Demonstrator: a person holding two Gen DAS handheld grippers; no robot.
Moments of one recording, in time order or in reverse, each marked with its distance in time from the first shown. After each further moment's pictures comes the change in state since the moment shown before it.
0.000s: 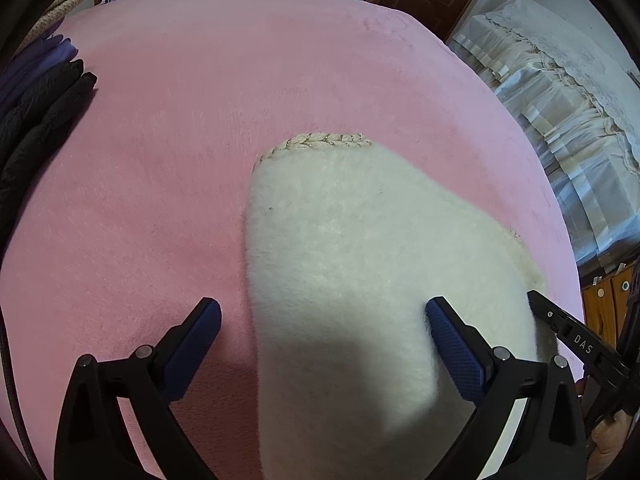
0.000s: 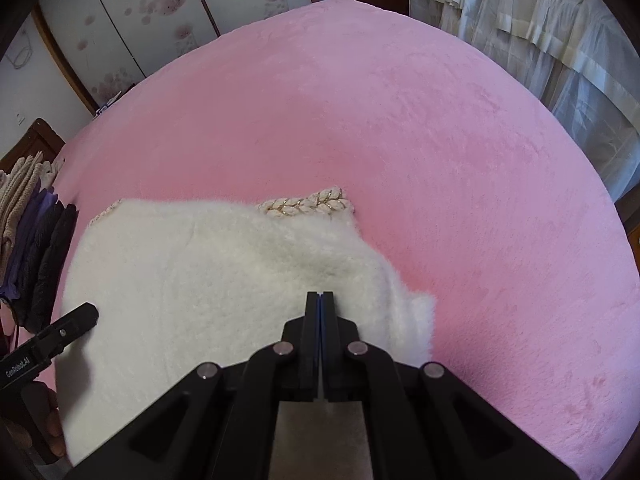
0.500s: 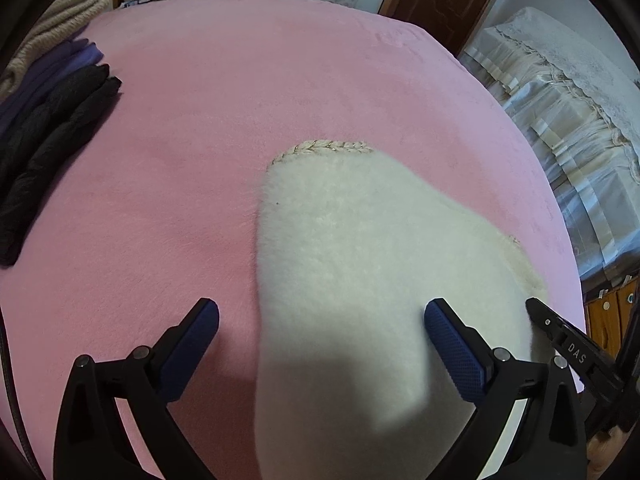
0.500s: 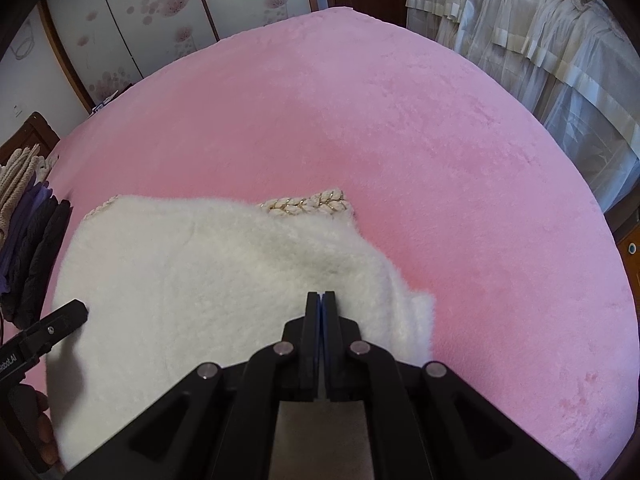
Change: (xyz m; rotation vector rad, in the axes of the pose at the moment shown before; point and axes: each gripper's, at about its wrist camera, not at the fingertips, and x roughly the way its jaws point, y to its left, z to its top) left arm -0.028 -0.020 -0.018 -0.035 -0.062 0.058; right arm -0.011 0.012 -0.013 -0.013 -0.027 -0.031
